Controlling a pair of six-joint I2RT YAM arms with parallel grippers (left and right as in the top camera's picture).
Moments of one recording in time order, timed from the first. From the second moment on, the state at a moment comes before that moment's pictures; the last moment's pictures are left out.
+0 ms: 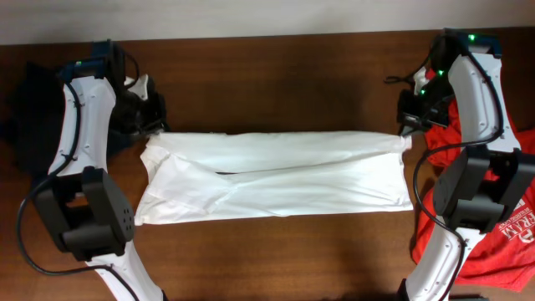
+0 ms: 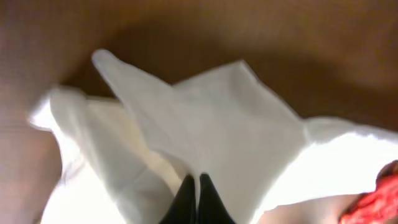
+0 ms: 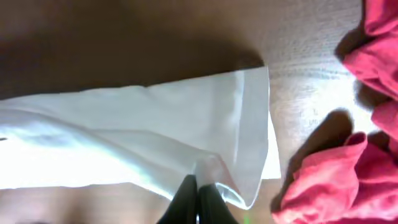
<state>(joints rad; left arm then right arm) 0.13 2.06 1.87 -1.35 0.35 -0.15 -0.17 2.16 2.04 -1.61 -0.20 0.09</state>
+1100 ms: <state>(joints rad) 0.13 2.06 1.48 -1.55 0.03 -0.15 -0.17 2.16 1.70 -1.65 0.02 0.09</state>
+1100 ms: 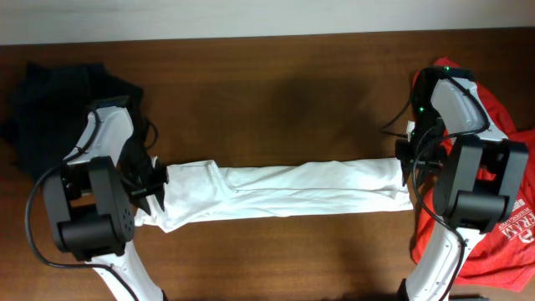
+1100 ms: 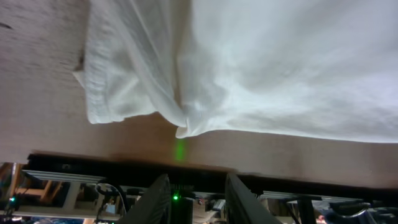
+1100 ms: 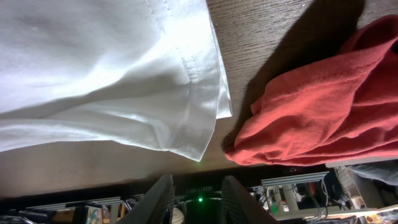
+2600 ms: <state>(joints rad) -0.37 1.98 1.40 -1.30 0.51 0.14 -0.17 2.16 1.70 -1.60 -0.03 0.08</state>
